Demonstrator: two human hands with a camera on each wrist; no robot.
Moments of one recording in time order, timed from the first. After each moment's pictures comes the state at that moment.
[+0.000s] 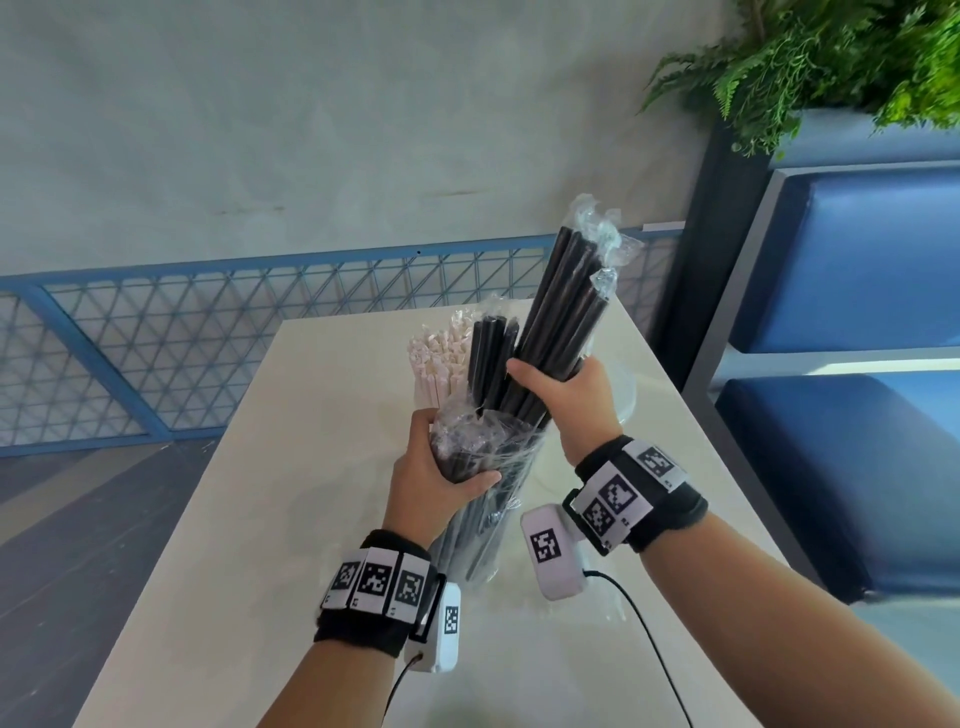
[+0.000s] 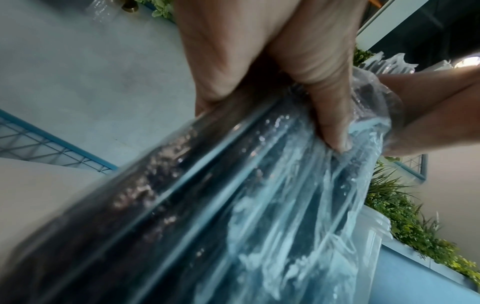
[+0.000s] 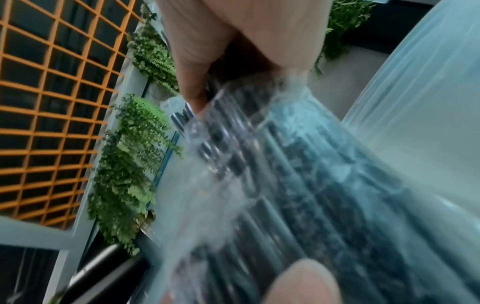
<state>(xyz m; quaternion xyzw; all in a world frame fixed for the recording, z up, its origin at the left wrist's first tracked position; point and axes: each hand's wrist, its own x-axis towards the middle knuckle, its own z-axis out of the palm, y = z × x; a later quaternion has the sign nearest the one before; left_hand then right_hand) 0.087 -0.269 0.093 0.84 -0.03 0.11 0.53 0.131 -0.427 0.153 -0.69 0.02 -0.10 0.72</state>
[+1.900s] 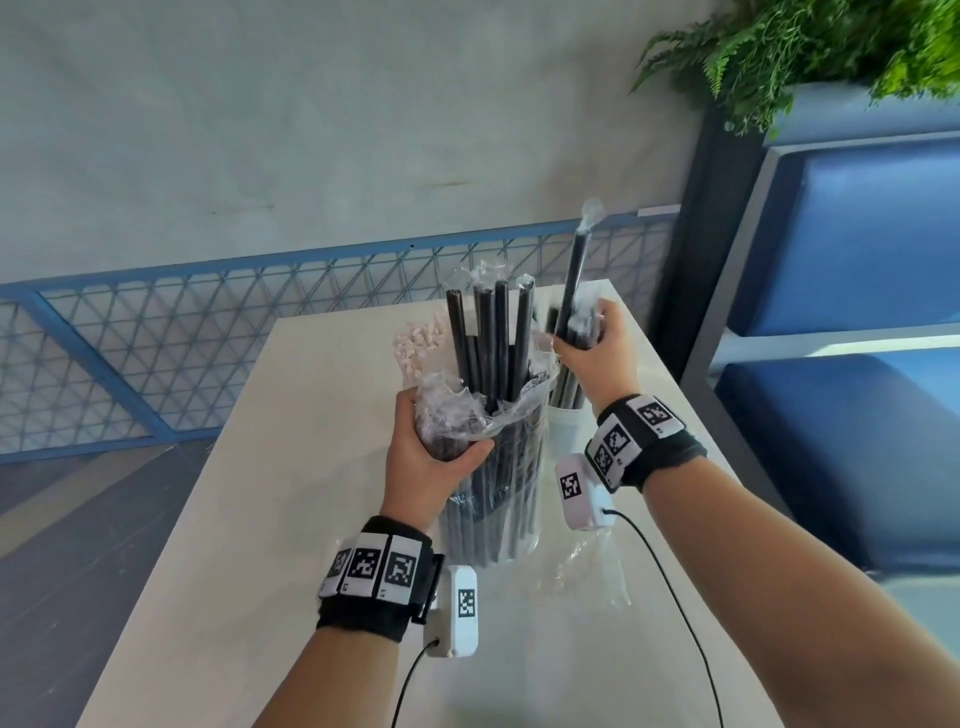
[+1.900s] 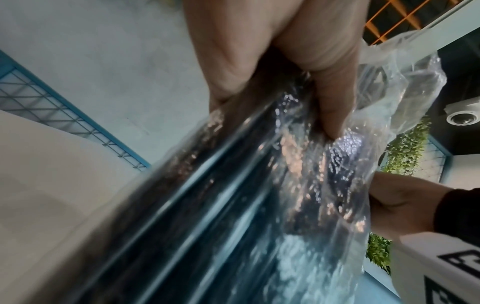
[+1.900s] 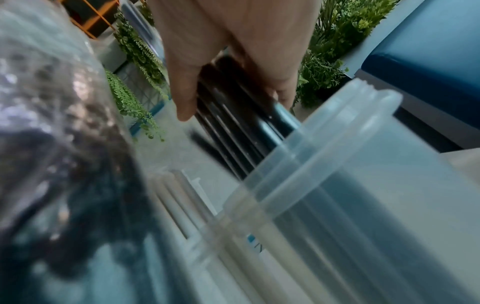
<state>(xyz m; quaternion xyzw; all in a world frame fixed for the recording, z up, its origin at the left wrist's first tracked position) 0.097 -0.280 0.093 0.74 -0.04 0.14 0.65 0.181 -0.475 0.133 -0.76 0.04 -0.19 0.62</state>
